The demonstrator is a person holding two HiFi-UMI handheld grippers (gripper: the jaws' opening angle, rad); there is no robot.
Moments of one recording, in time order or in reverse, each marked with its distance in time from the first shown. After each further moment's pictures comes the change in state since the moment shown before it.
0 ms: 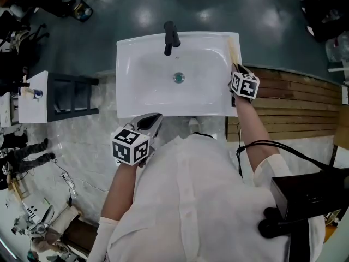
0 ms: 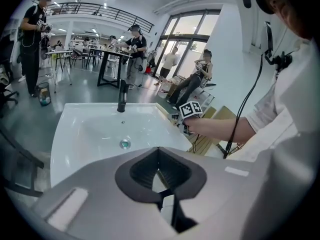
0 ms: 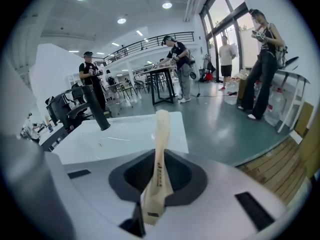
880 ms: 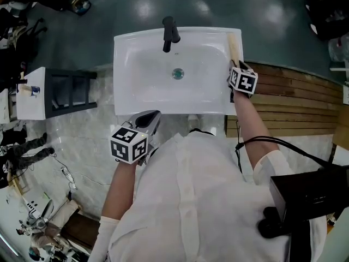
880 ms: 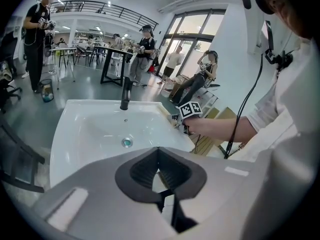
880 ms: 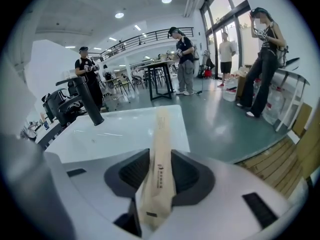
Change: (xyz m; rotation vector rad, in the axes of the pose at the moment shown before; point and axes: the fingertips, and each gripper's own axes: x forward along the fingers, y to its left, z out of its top) left arm 0.008 0.011 -0.002 -0.037 0.011 0.022; right arm 0.024 -0.004 -0.010 0.004 0.048 -0.030
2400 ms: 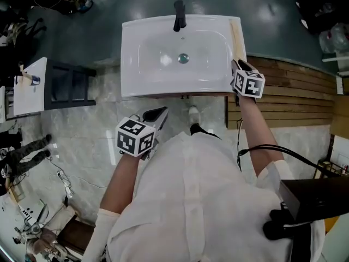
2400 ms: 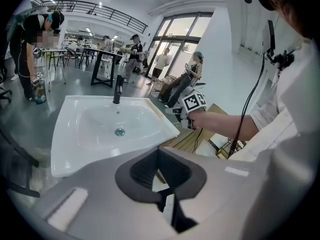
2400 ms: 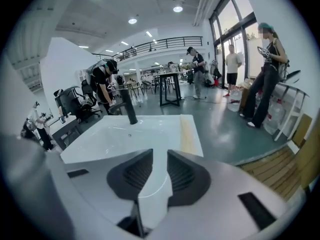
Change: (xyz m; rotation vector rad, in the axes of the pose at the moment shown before) left arm -0.053 -0.028 -0.074 0.081 -0.017 -0.107; right arm -0.128 0.071 -0.026 -0.099 -0.058 0.043
